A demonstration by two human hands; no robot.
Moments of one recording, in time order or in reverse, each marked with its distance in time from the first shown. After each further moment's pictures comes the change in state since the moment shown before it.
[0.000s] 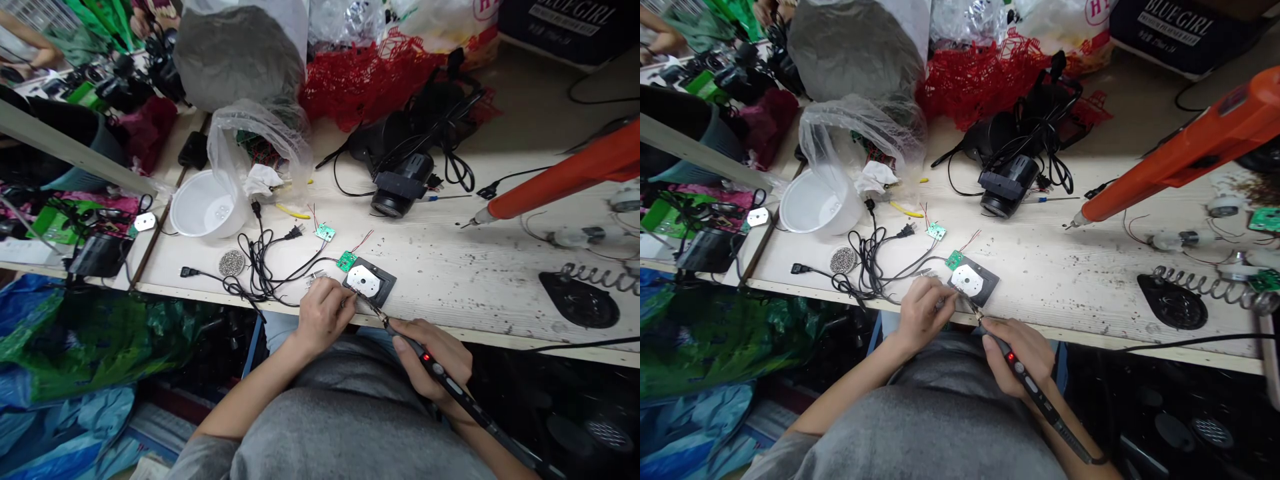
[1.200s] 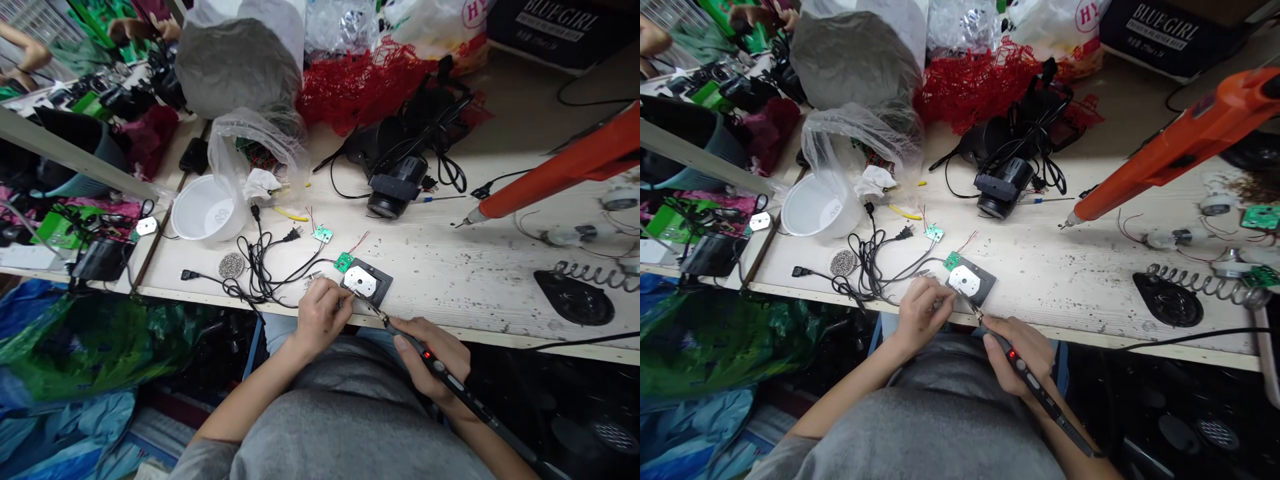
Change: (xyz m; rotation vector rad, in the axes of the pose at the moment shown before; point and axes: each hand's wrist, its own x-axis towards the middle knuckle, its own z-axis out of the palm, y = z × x) left_hand 0.003 0.003 -0.001 -0.052 0.012 -0.030; right_hand -0.001 0.003 -0.001 0.012 0.019 0.031
